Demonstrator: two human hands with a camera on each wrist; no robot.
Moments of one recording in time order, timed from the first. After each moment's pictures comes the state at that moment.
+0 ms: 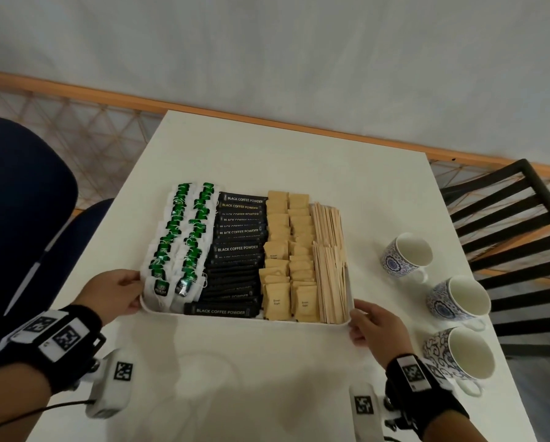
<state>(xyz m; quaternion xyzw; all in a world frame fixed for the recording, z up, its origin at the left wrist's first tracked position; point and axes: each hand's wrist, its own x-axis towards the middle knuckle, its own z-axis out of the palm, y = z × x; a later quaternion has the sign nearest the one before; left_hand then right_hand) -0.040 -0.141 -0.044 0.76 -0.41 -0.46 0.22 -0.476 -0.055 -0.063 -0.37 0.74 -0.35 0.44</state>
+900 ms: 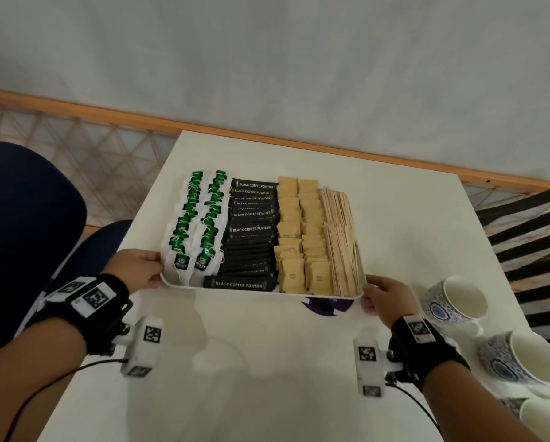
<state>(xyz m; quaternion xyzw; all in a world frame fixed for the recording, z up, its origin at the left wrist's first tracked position) -0.023 -0.267 -0.047 0.73 -0.33 -0.52 0.29 -0.450 -0.199 -0.057 -0.36 0.78 -0.33 0.40</state>
